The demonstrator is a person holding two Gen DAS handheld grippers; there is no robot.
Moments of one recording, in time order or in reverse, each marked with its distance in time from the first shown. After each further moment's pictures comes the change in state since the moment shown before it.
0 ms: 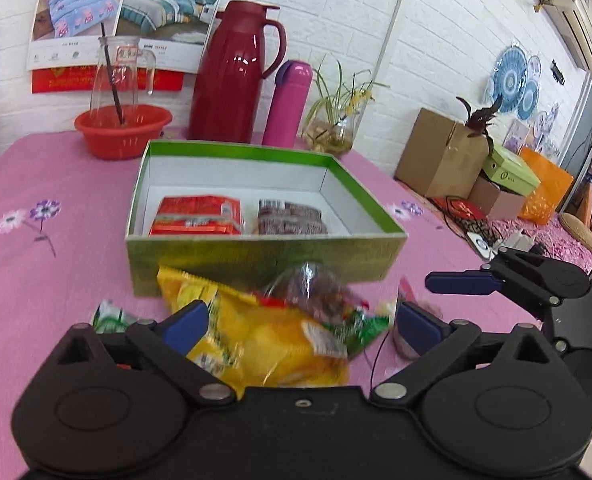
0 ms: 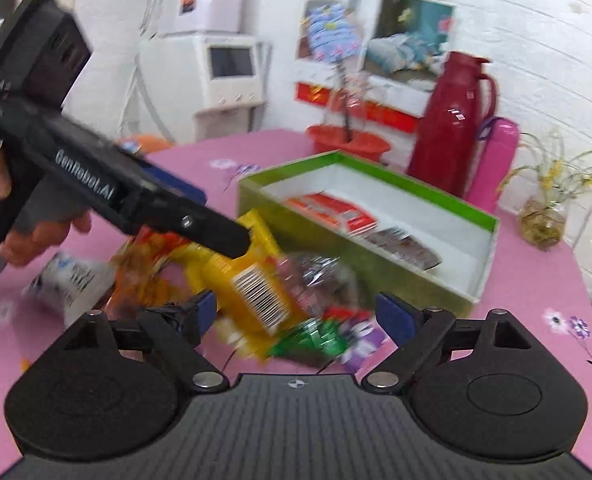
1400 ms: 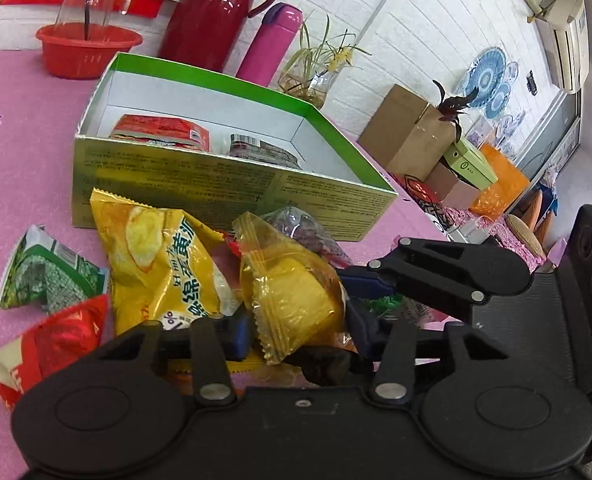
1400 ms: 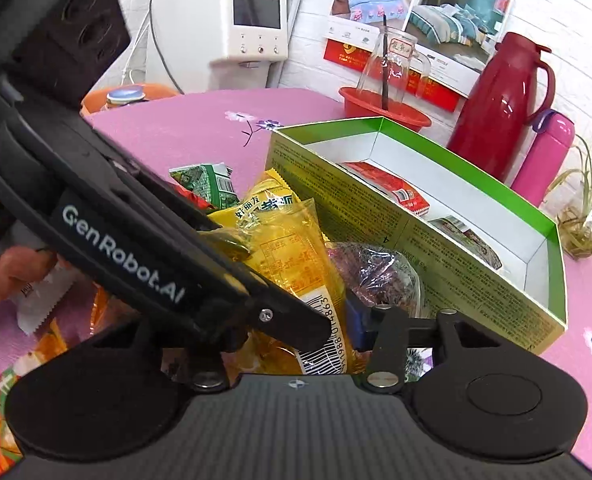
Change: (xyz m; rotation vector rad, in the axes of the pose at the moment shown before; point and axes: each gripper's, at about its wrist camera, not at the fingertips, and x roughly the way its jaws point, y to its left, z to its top) left arm 0.046 0.034 -0.023 -0.102 0.087 -0.218; right arm 0.076 0.031 0.003 -0.057 0.083 -0.019
